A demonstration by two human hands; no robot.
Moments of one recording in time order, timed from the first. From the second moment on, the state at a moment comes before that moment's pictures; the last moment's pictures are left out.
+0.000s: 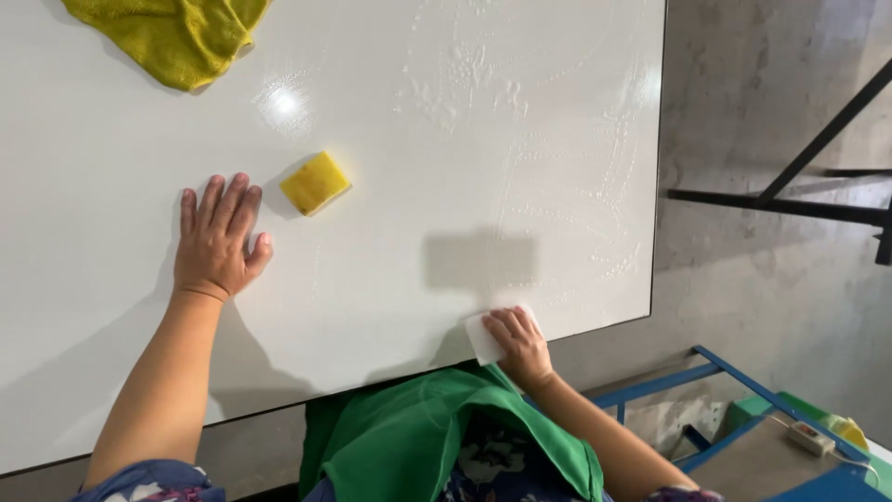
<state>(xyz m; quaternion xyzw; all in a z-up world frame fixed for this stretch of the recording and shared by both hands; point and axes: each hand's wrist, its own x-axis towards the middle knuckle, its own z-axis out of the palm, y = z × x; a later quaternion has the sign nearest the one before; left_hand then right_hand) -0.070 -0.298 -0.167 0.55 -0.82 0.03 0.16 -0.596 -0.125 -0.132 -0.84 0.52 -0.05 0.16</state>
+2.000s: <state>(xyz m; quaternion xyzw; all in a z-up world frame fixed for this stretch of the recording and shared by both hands) -0.569 -0.298 -0.146 0.81 -0.56 0.04 0.16 -0.883 -0.391 -0.237 -0.98 0.18 0.00 -0.08</state>
